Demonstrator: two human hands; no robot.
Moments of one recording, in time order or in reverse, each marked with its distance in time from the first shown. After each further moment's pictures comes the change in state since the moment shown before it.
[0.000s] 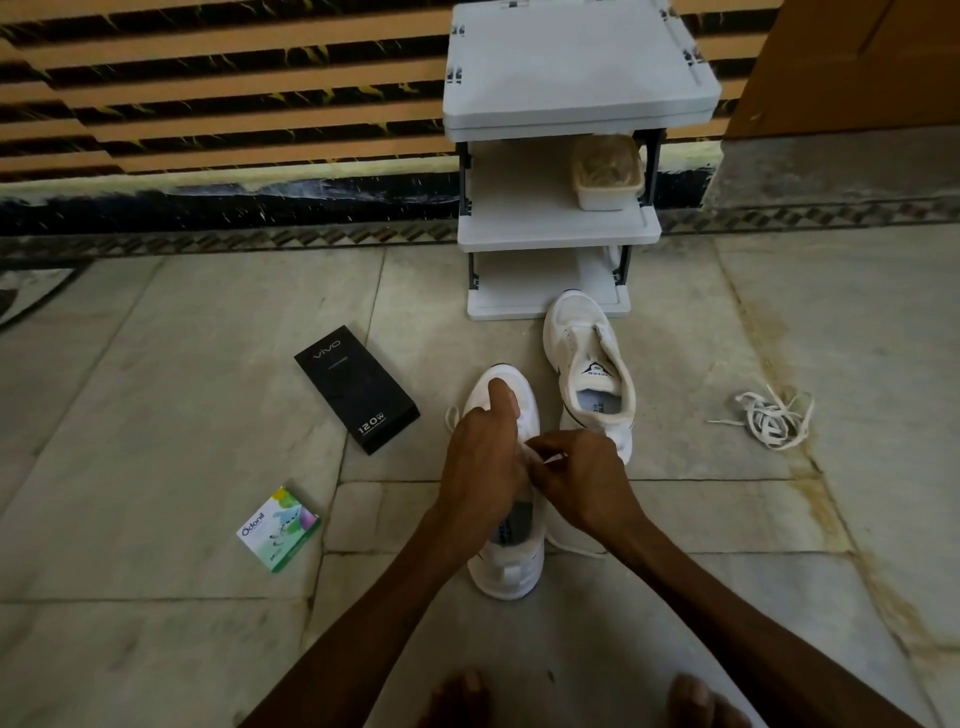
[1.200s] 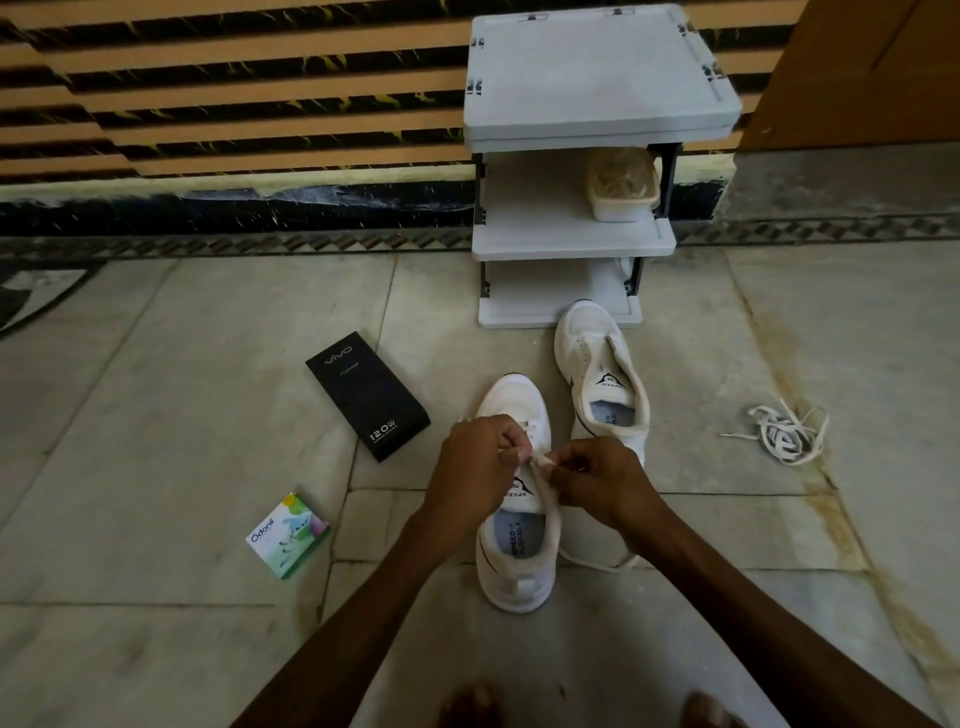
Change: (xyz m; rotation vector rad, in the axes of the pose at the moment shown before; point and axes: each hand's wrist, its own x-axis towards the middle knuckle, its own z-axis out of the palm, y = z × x) left_hand 0.004 -0.018 -0.020 -0.270 -0.160 -0.101; right_hand 0.009 -0.003 -0.012 0.208 -0.120 0.294
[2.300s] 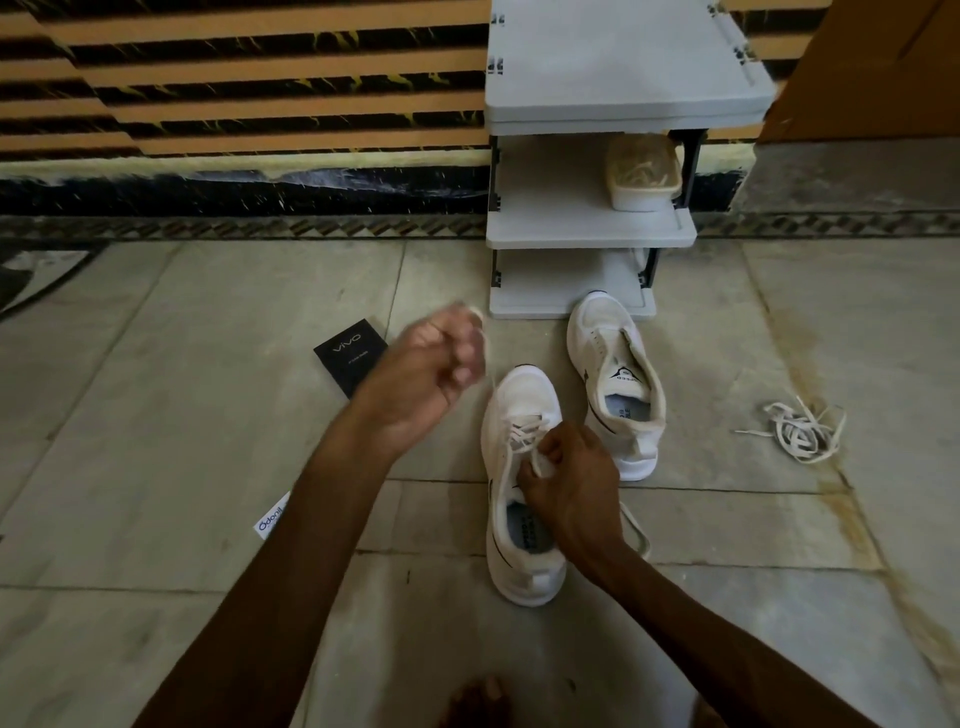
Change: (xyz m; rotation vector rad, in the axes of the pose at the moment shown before) left_hand 0.024 -0.001 -0.093 -1.203 -0.233 0.083; right_hand 0.002 0.004 0.058 -0.300 0.417 -0.252
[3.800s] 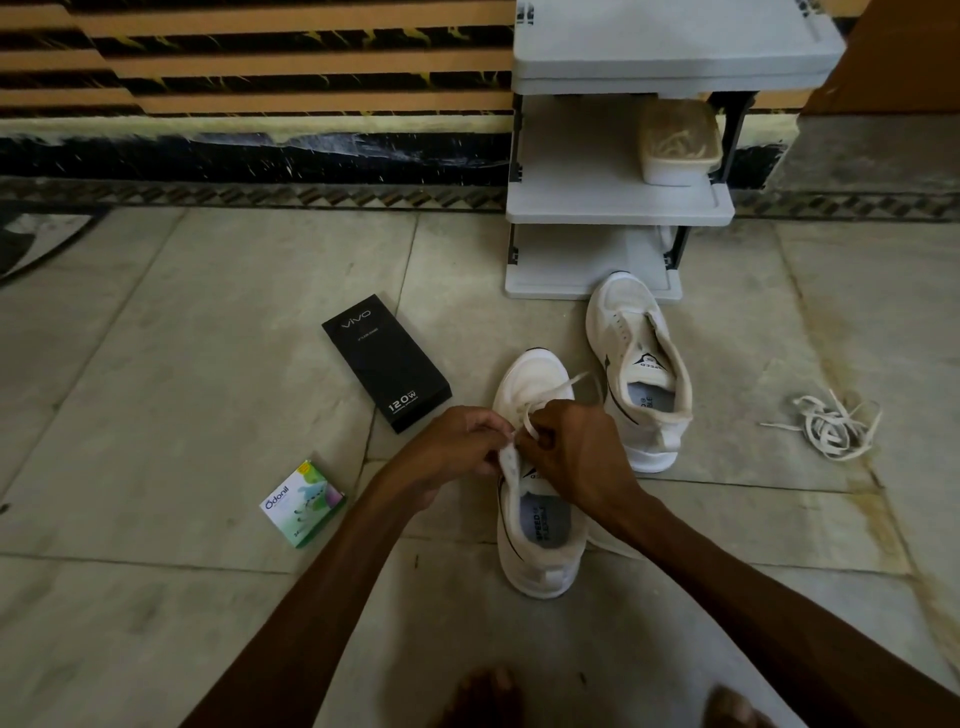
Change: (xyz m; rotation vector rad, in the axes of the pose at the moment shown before) left_hand -0.011 -0.090 -0.028 0.623 0.178 -0.433; right_hand 0.036 -0.008 -0.001 -0.102 -0.287 -0.269
